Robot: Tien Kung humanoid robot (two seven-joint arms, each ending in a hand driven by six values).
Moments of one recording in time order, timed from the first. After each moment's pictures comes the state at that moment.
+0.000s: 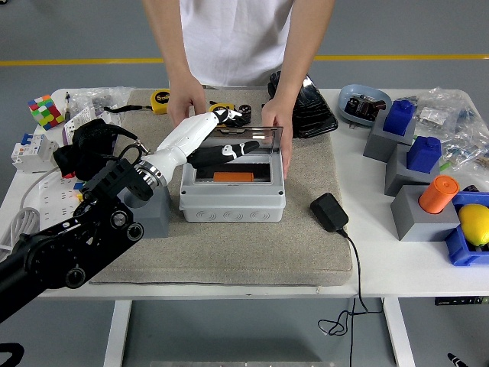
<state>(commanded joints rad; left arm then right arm) -0.59 0.26 -0.73 -1.25 1.67 0.21 0.00 0.13 -0.14 1.11 0.18 -0.50 -0.11 -0.12</state>
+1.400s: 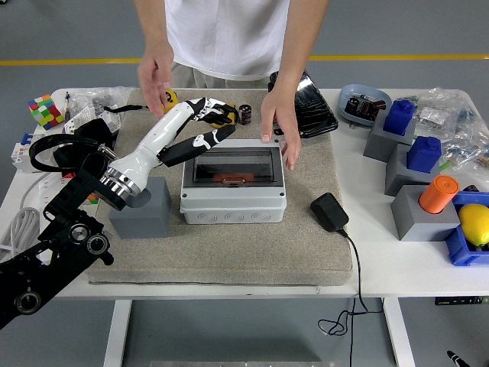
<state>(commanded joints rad) -0.40 0.32 -0.95 -1.51 1.47 0.25 -0.12 0.13 -0.13 1.13 0.18 -0.51 -0.11 -0.12</state>
